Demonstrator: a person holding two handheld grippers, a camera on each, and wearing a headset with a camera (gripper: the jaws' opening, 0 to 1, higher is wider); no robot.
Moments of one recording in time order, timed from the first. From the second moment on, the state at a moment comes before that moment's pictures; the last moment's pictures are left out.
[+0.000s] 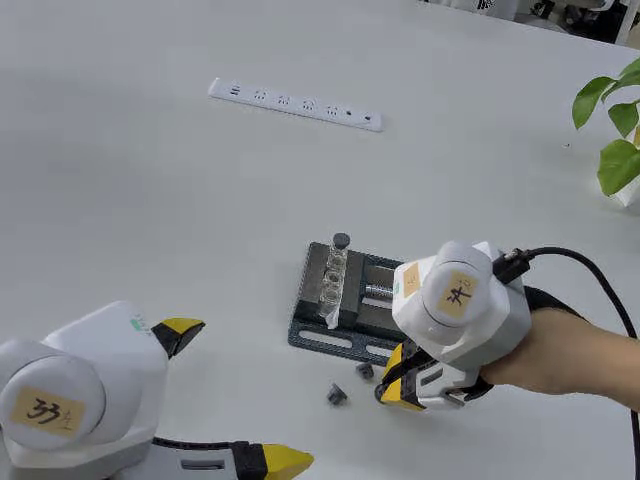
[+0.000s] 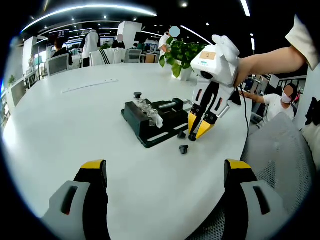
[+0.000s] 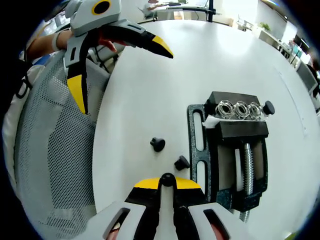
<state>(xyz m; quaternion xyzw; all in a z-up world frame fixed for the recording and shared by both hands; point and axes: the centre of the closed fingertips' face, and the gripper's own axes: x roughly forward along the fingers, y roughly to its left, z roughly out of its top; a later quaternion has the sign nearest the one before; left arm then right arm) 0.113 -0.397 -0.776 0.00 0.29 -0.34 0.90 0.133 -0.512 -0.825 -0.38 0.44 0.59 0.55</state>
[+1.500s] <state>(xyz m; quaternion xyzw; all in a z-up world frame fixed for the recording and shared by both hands) 0.123 -0.482 -0.726 0.20 0.17 -0.45 0.85 0.124 -0.480 -0.736 -0.20 0.41 0.55 0.70</state>
